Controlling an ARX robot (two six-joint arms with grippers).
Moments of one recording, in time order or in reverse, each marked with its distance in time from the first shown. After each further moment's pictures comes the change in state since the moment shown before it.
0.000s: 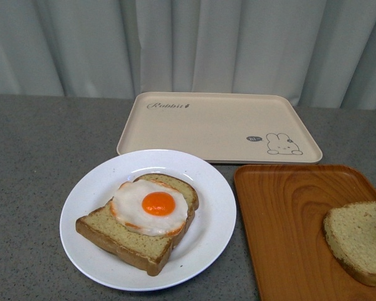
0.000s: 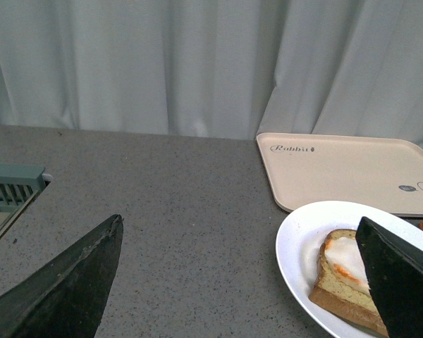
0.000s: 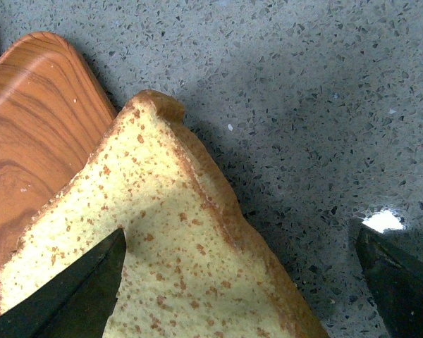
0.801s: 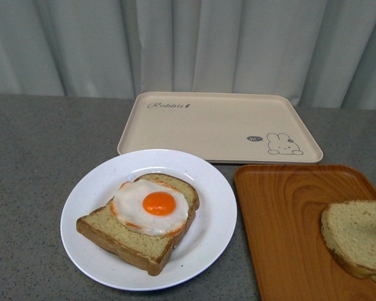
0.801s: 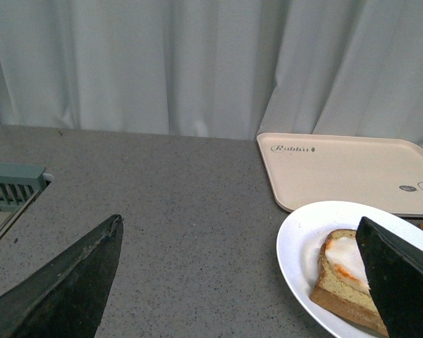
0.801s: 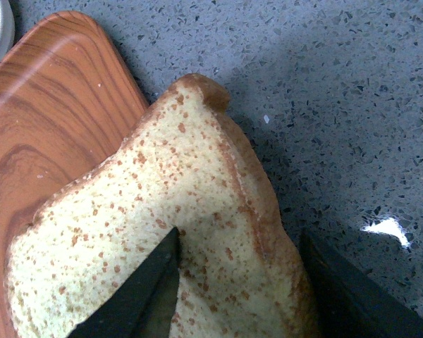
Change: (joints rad) left arm 0.000 0.000 0.000 0.000 0.000 0.000; right arm 0.032 0.020 -0.004 0.028 0.013 -0.009
